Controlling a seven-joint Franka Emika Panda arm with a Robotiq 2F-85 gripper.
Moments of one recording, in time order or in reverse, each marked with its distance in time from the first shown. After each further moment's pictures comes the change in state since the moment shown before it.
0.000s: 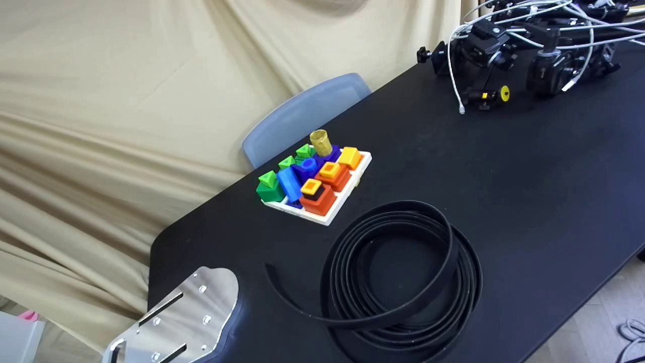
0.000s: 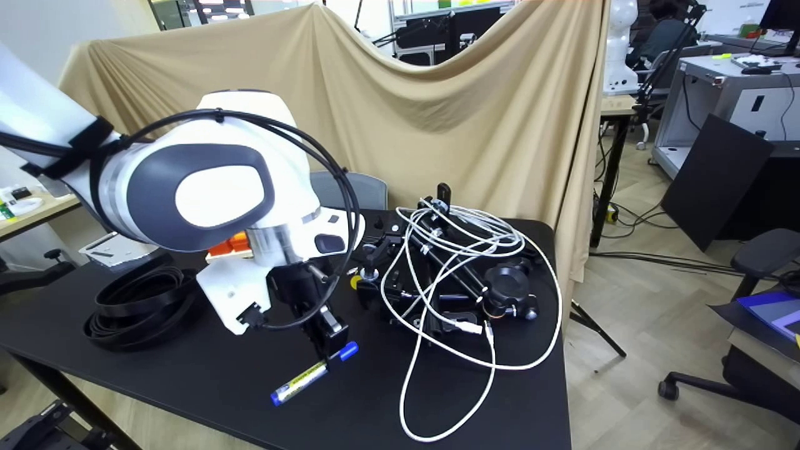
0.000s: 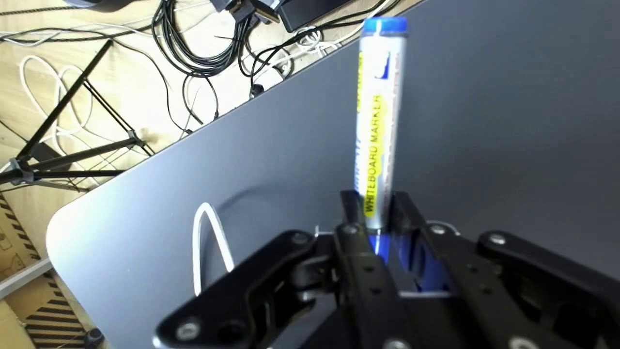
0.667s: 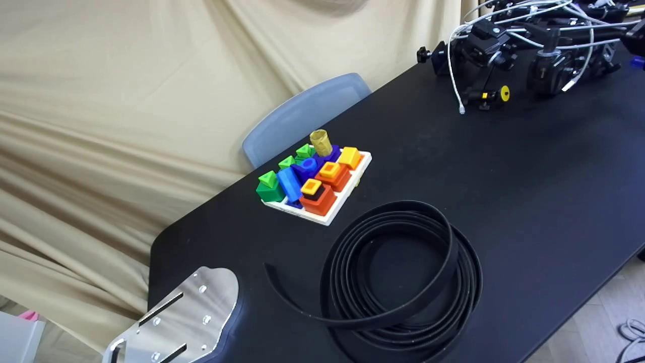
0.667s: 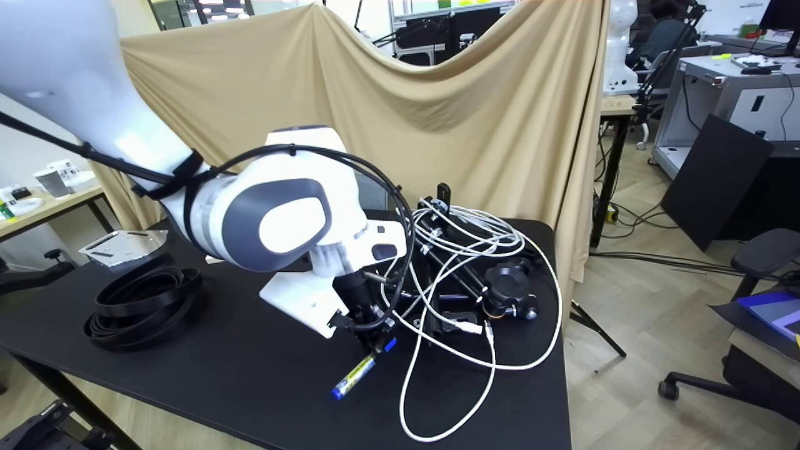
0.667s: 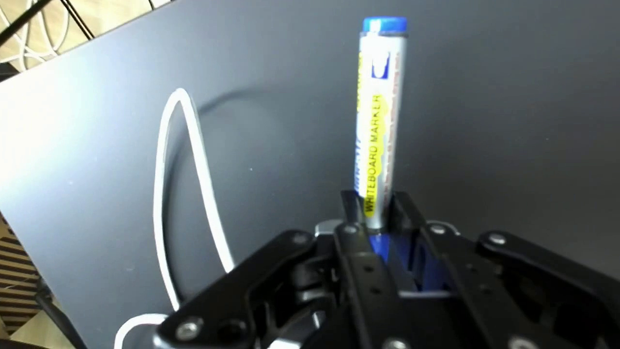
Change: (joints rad) arm -0.014 0.263 0.008 0.170 0.084 0.155 -0.203
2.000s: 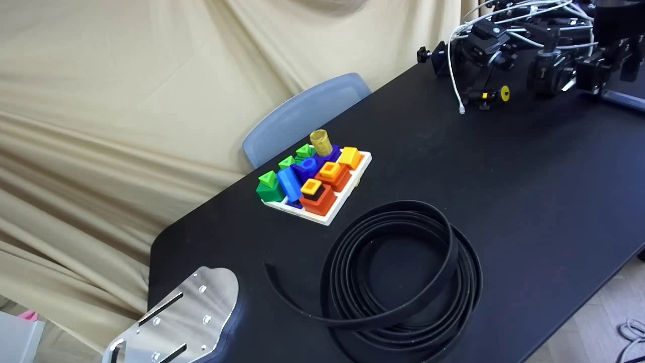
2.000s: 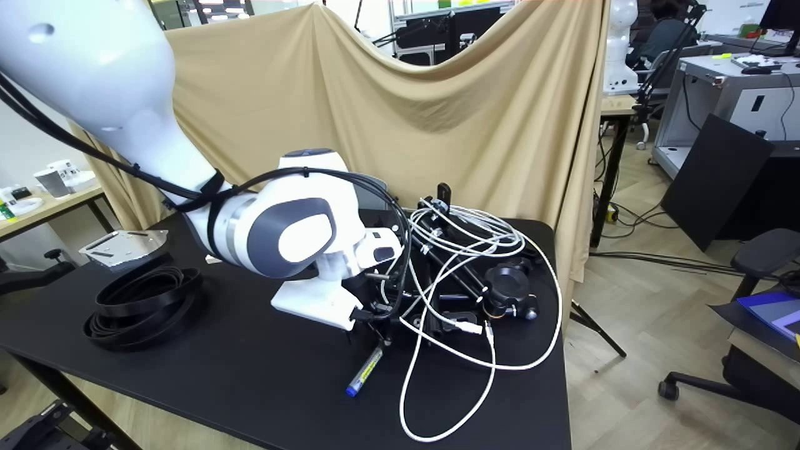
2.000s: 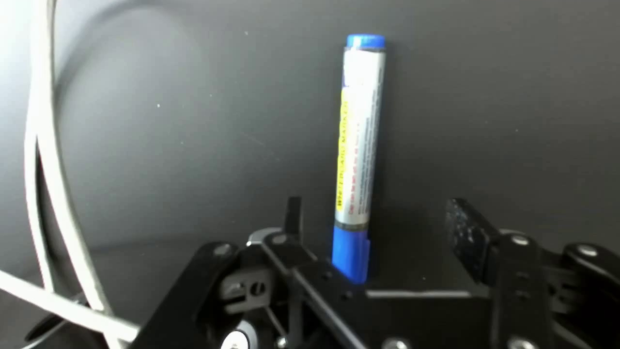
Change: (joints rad) arm 0.022 0.141 0.065 0.082 0.062 0.053 -0.159
